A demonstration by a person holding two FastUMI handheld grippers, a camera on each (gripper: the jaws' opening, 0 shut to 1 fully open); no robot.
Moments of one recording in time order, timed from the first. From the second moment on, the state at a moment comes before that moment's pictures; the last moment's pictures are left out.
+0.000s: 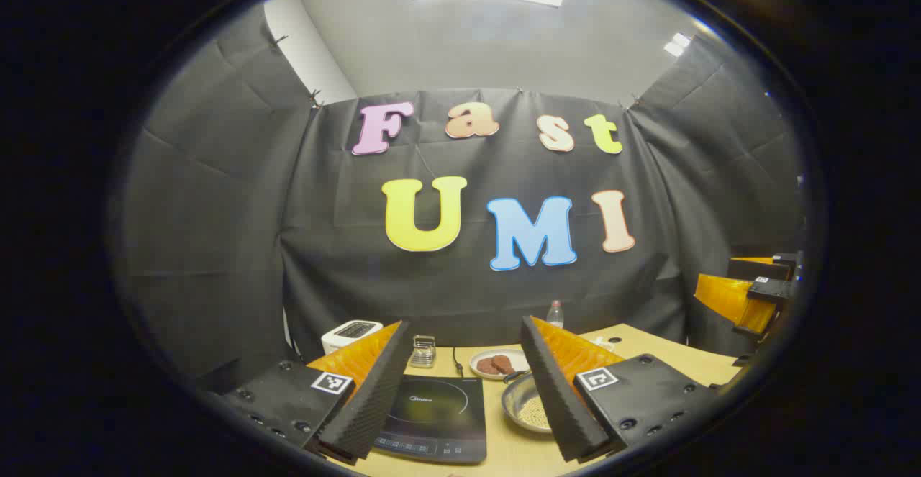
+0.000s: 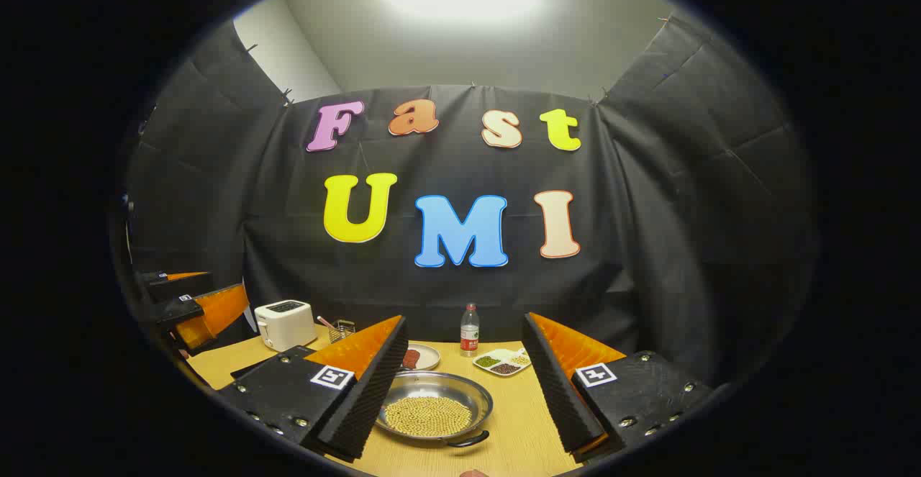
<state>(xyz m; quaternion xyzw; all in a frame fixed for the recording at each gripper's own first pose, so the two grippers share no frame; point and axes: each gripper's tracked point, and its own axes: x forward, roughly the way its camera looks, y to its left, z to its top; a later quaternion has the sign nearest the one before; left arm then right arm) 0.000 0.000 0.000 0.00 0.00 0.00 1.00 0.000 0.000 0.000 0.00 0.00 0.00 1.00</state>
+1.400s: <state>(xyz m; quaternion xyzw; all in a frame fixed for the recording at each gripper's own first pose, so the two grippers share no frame) -0.004 0.014 -0.005 0.01 0.00 0.00 1.00 0.008 0.001 -0.013 -0.01 0.02 0.00 1.00</state>
